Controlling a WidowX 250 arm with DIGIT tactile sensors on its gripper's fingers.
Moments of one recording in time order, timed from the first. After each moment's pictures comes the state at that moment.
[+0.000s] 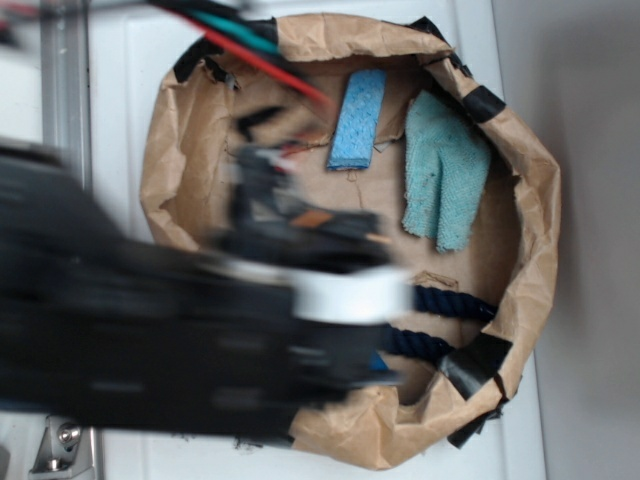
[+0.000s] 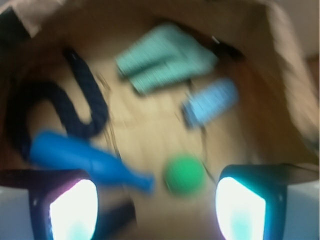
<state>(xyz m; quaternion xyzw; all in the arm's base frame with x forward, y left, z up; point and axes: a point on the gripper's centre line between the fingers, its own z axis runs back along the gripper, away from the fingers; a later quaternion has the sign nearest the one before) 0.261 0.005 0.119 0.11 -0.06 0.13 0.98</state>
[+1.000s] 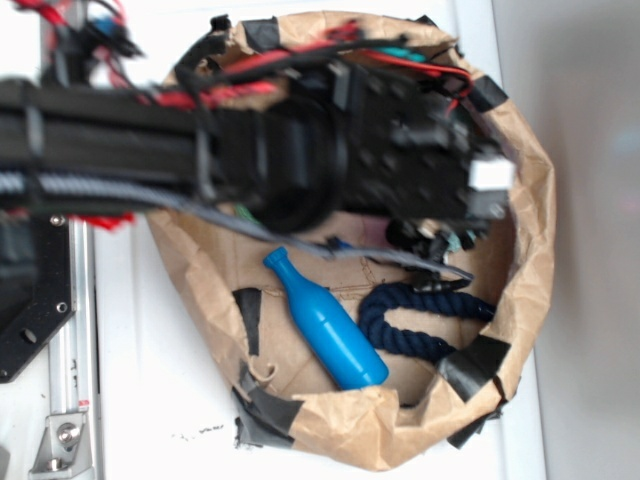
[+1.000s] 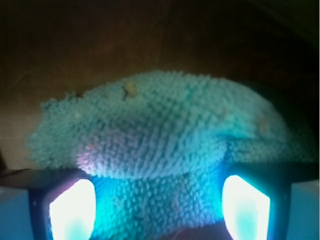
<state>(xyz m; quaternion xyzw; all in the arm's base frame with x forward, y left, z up) 0.318 0.063 0.024 0.08 -0.12 0.04 0.99</state>
